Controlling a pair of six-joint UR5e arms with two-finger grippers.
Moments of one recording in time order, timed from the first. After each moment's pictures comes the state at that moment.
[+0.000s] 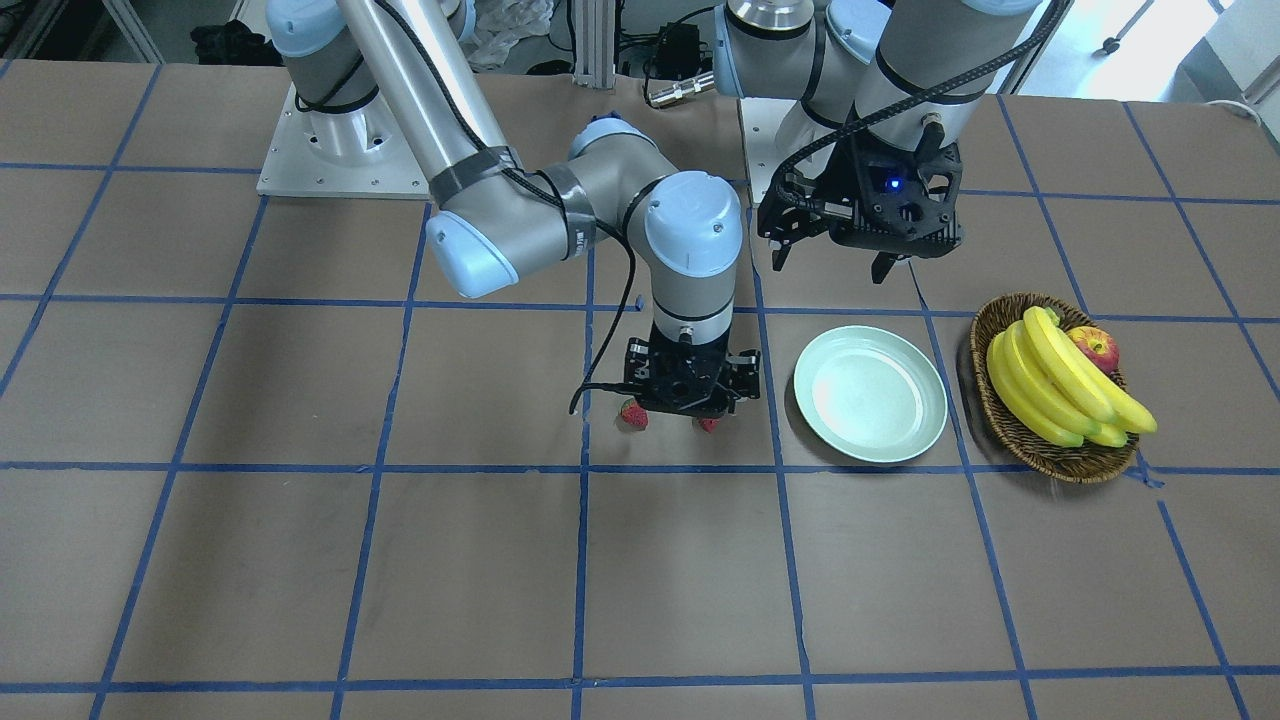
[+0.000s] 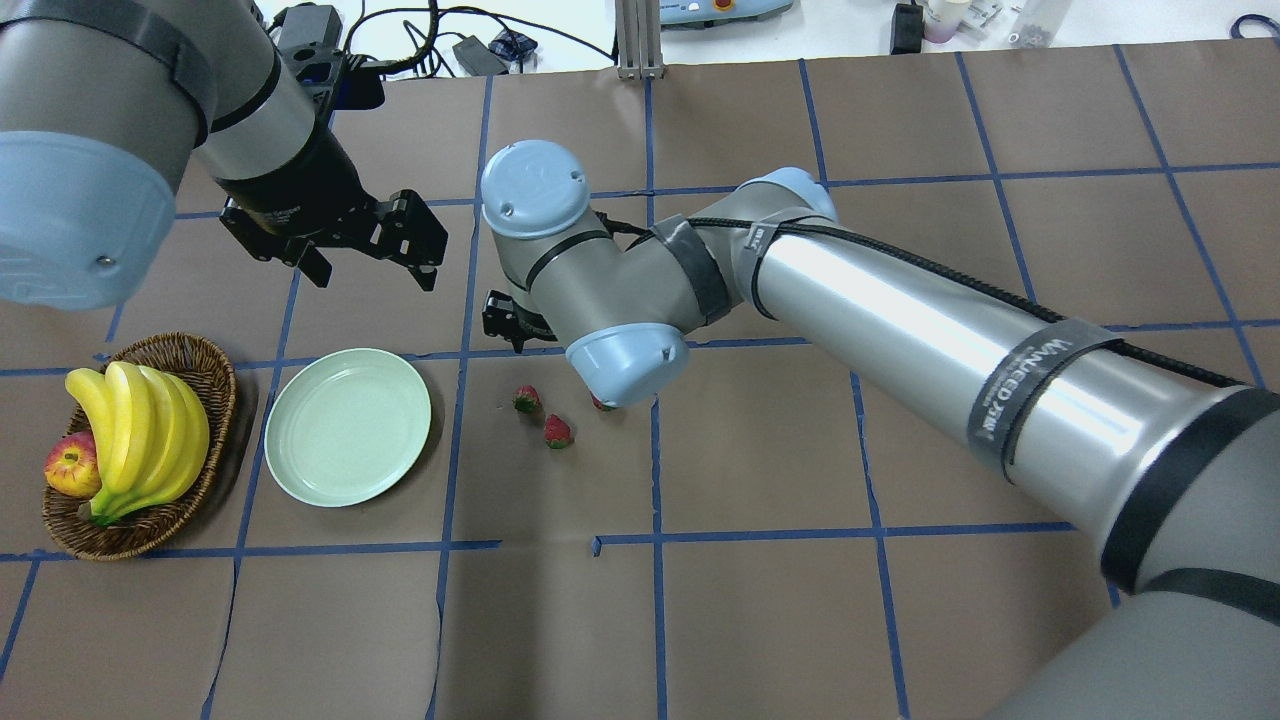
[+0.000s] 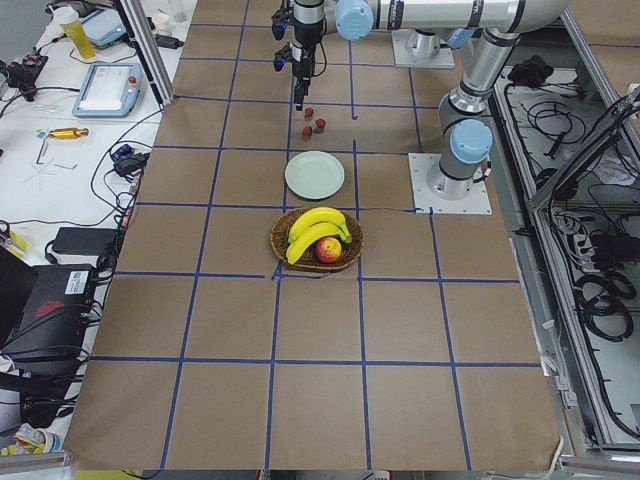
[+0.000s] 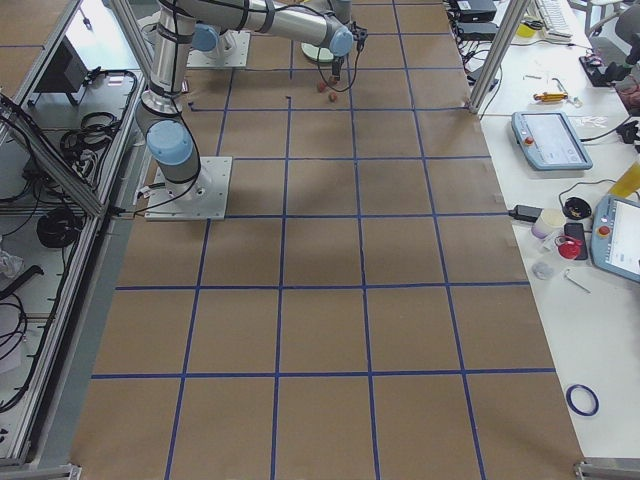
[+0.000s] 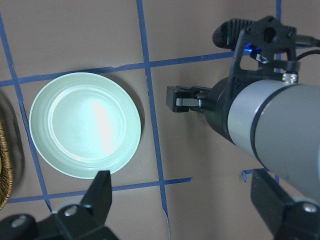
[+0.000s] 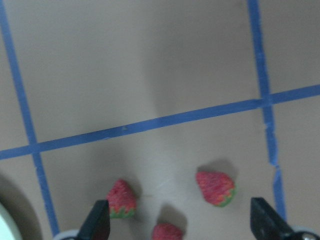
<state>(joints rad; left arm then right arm) -1.60 -1.54 -1.66 -1.49 1.54 0.07 2.08 -1.10 1.60 -2.15 -1.54 0.71</state>
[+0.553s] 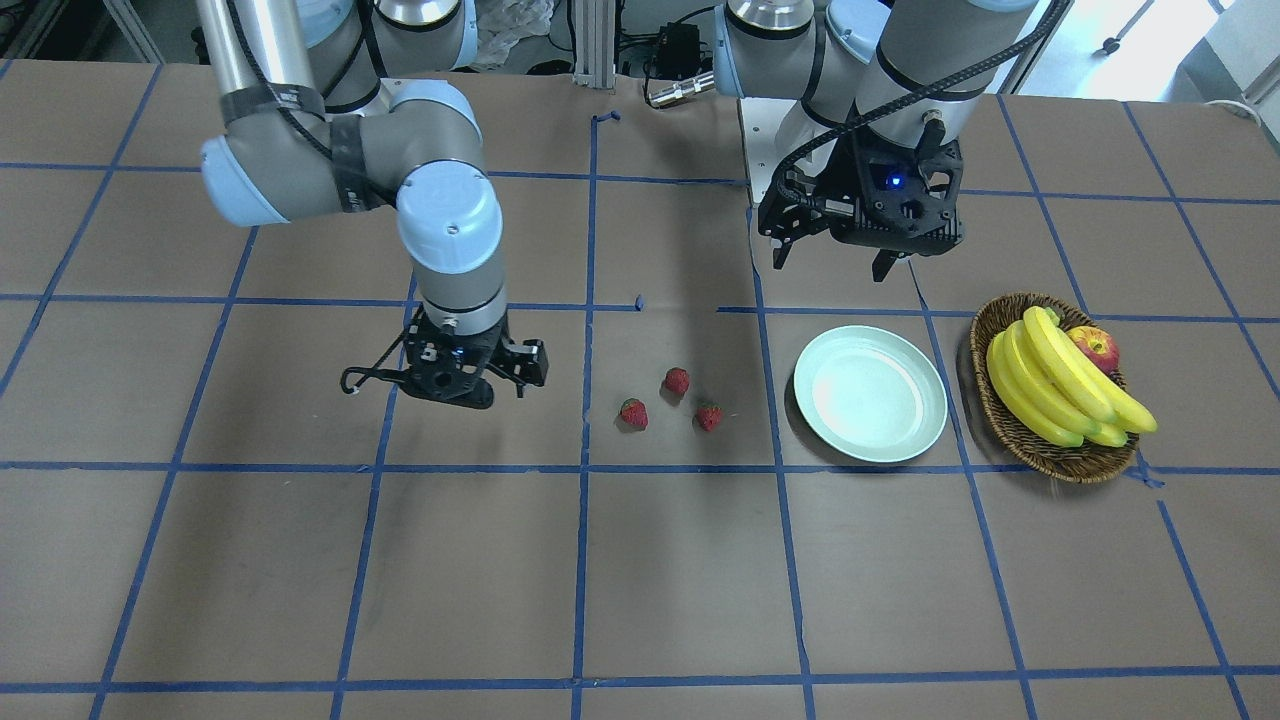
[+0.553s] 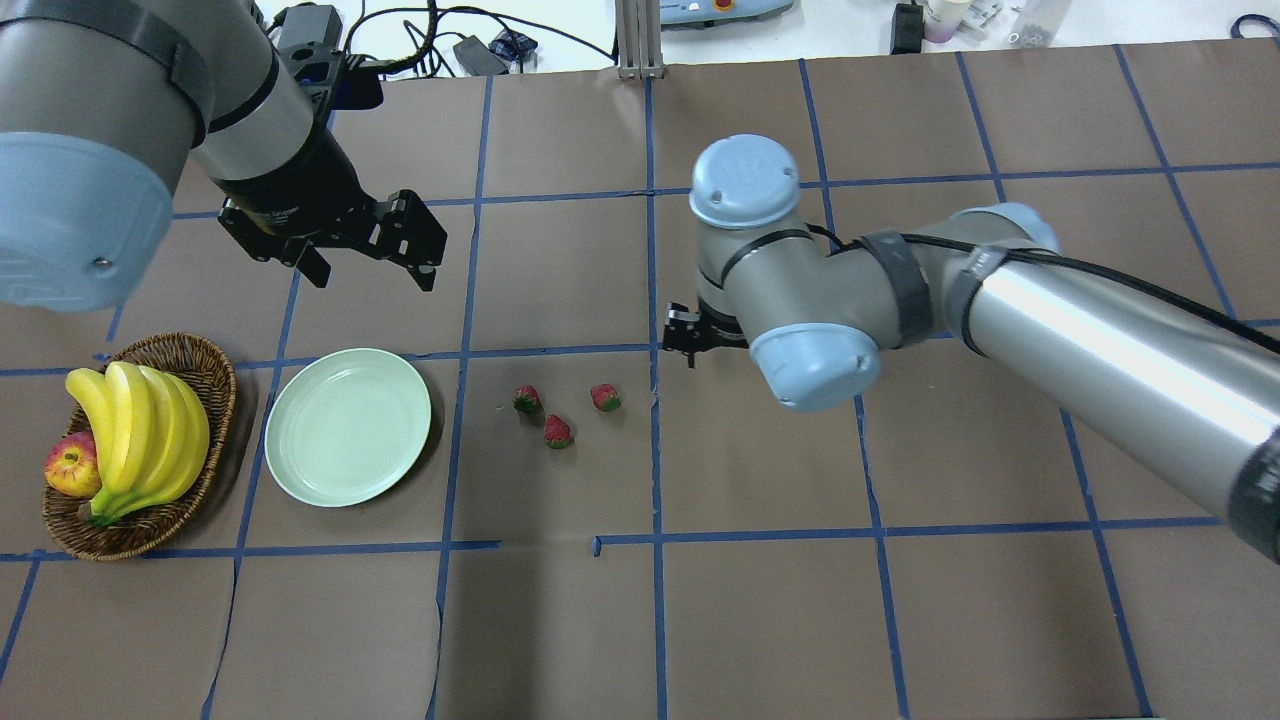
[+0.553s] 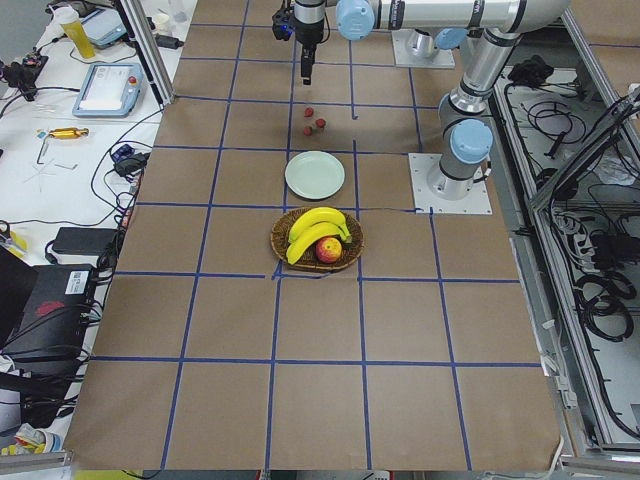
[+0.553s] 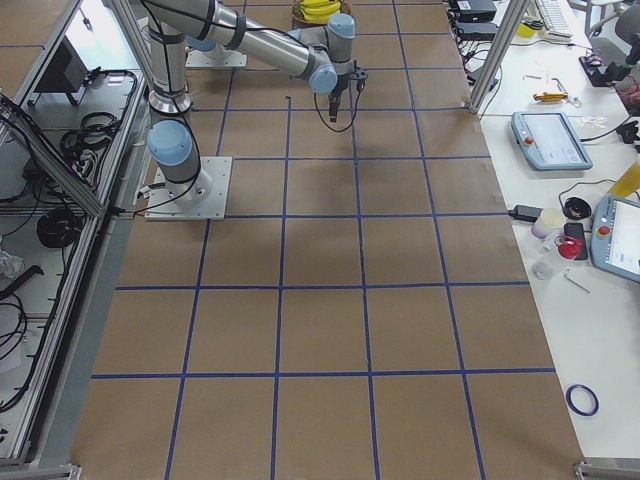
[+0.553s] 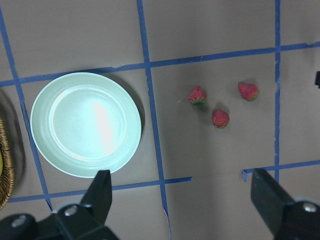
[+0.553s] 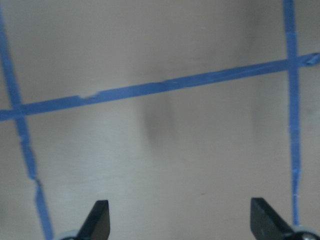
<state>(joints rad) -1.60 -1.54 -1.67 -1.50 1.54 0.07 1.78 -1.32 1.97 -2.18 -1.62 0.36</state>
